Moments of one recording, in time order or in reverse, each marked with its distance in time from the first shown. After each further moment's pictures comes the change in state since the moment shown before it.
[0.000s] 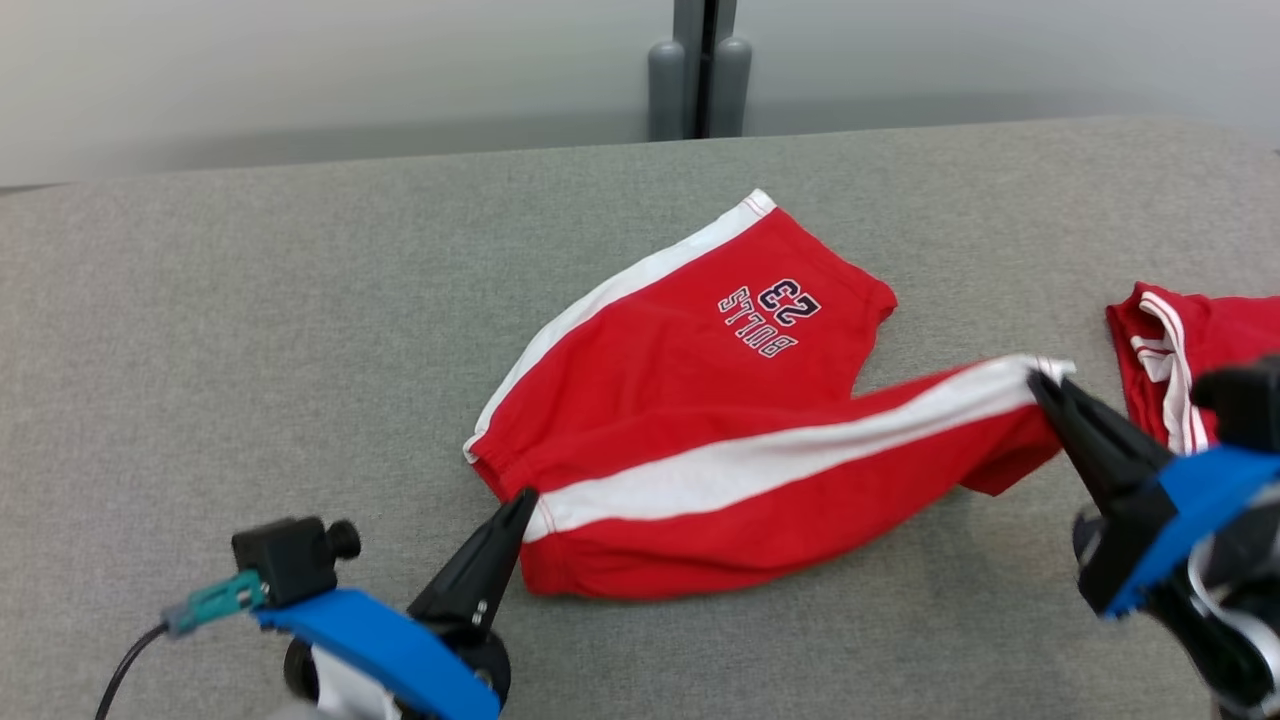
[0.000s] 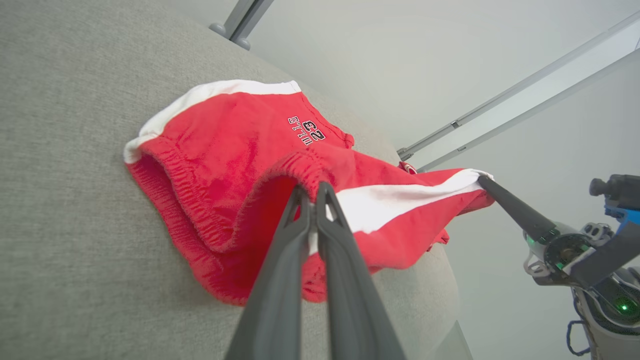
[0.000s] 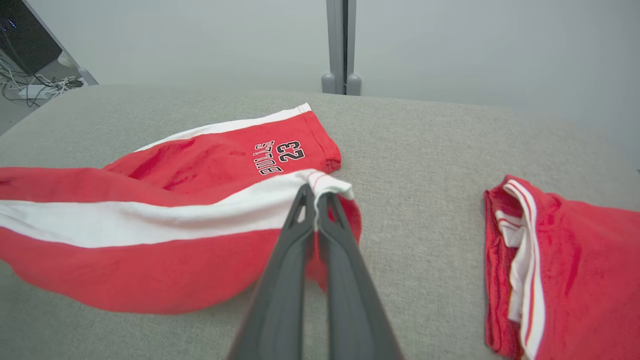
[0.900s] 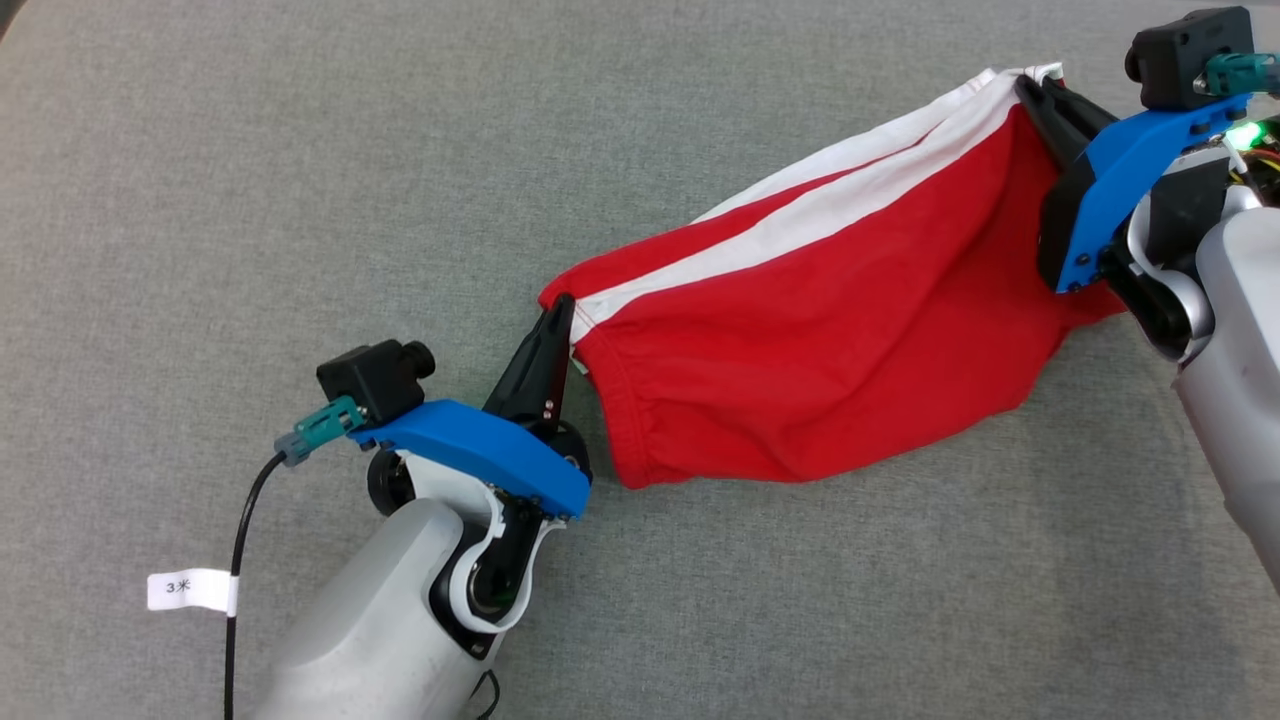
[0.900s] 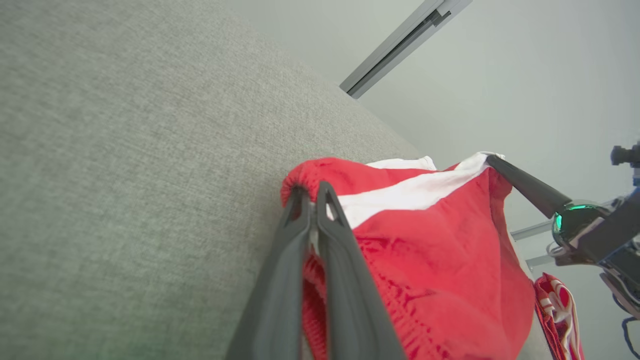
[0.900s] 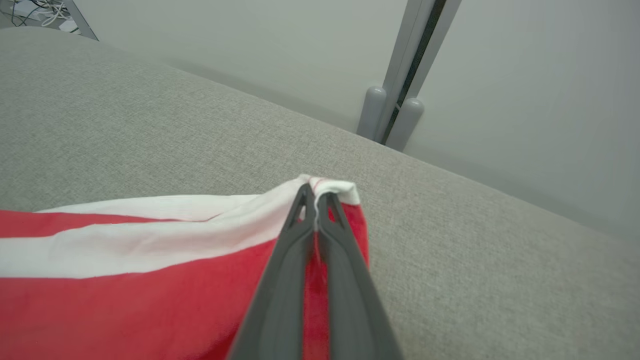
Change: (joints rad) left arm -0.408 -0.359 0.003 0.636 0.098 -0.123 -0.167; right arm -0.853 -0.111 0.427 0.956 -0.012 0.000 -0.368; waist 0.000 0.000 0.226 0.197
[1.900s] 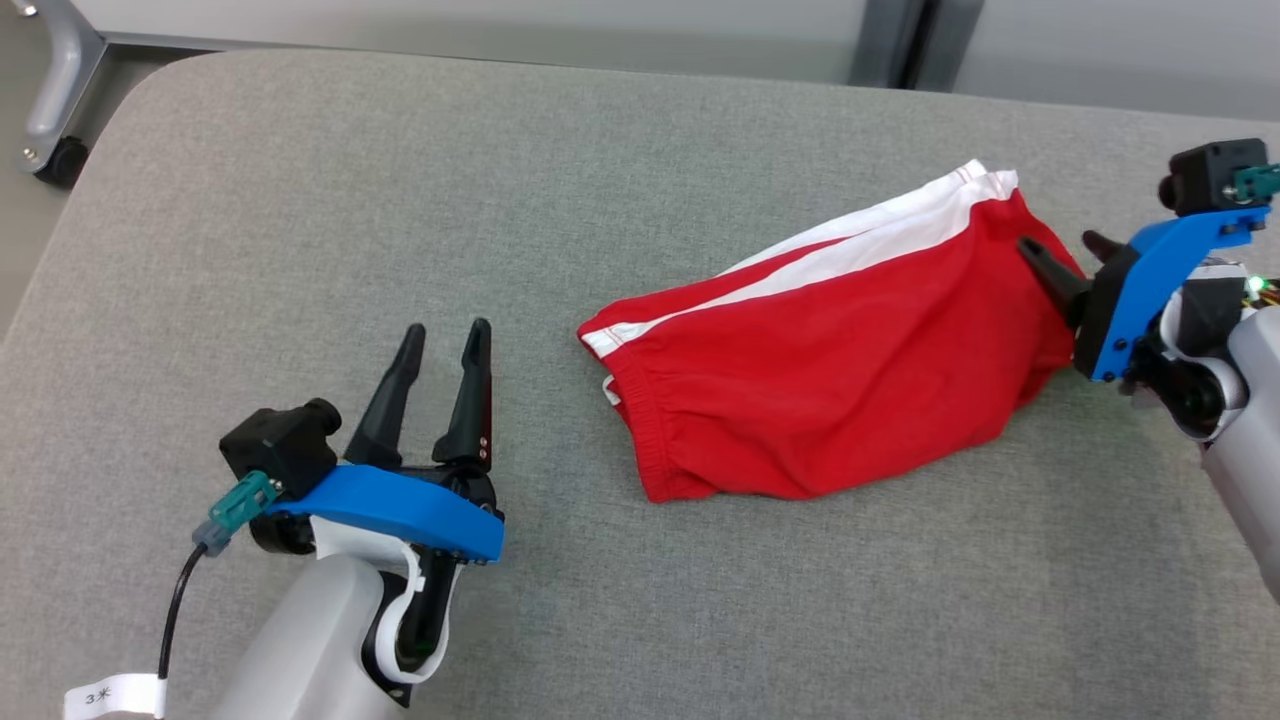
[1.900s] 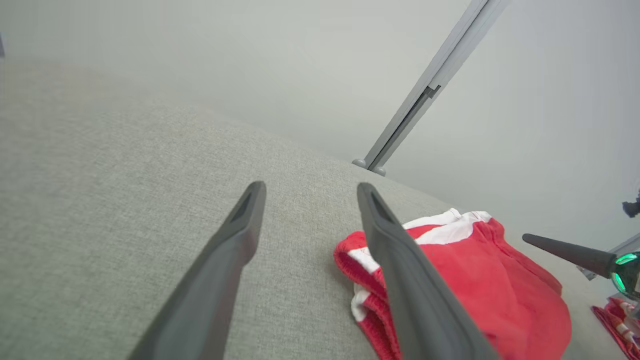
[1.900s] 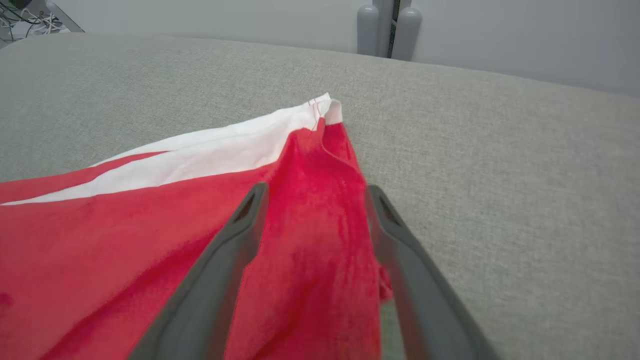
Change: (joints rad) left arm 0.148 0.016 0.219 -0.031 0.331 -0.046 -0.056; right arm 0.041 -0.061 0.164 0.220 0.382 0.000 0.056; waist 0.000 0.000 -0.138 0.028
